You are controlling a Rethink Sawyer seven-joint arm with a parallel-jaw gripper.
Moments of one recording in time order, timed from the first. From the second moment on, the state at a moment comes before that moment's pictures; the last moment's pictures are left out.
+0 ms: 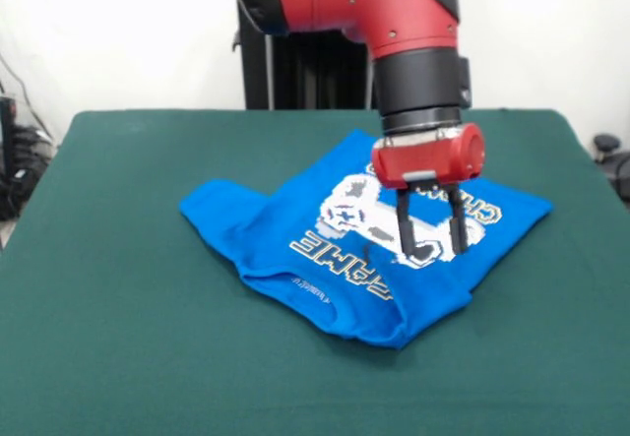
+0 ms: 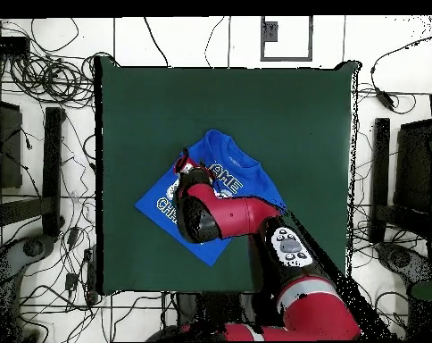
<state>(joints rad) -0.26 -0.52 0.18 1.80 -0.36 -0.28 2.54</state>
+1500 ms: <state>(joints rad) -0.39 -0.51 0.19 1.80 -0.50 -0.29 2.54</state>
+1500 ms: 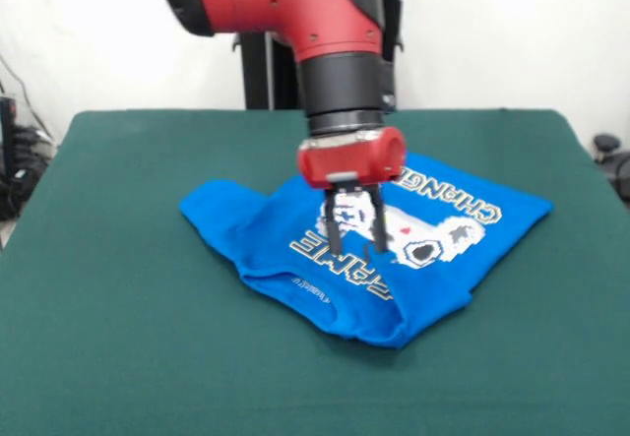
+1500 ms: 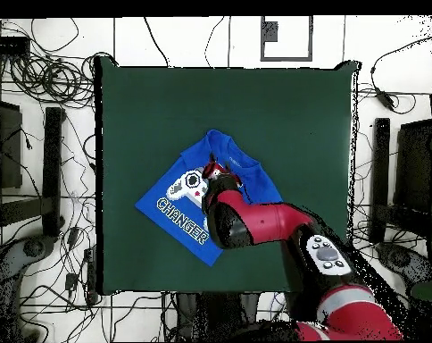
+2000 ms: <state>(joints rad) -0.37 -0.47 0.19 1.80 -0.50 -0.30 2.54</state>
